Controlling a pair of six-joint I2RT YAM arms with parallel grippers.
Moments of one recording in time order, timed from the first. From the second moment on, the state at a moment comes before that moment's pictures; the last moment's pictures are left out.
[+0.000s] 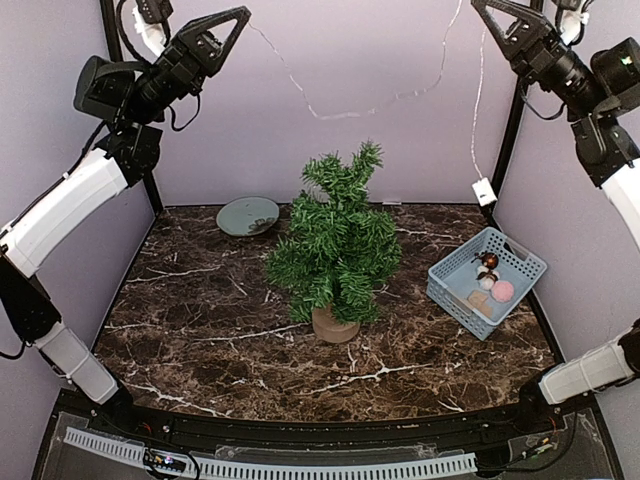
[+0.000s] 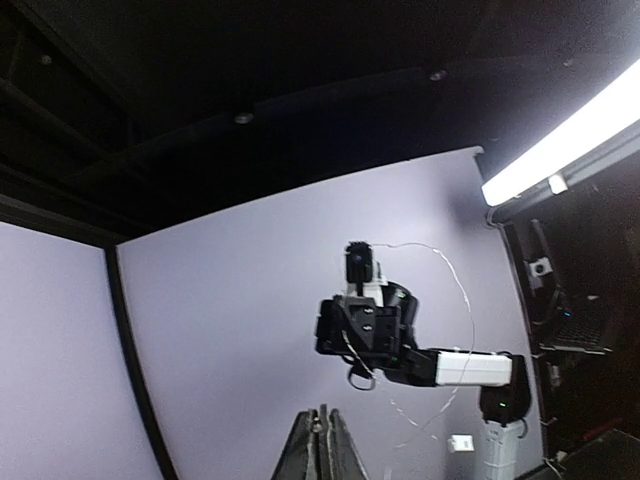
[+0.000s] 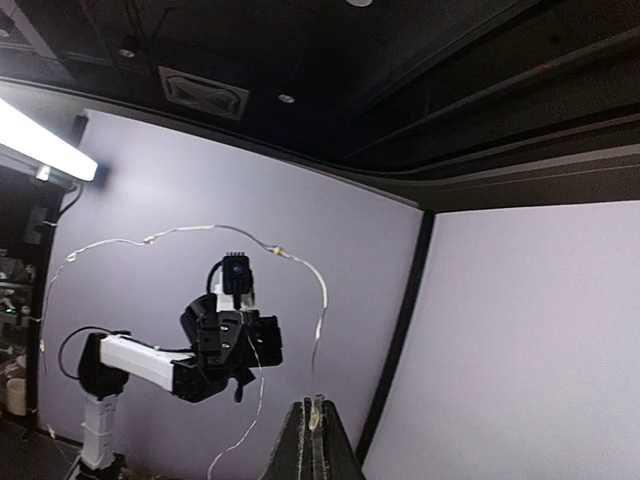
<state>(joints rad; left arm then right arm) -0.60 1.54 1.72 0.76 0.88 -0.50 0.41 1.28 1.74 0.32 -0.89 0.34</state>
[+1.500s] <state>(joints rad) -0.59 1.32 1.14 0.62 0.68 -0.34 0.36 0.94 1.33 -0.22 -0.40 0.09</state>
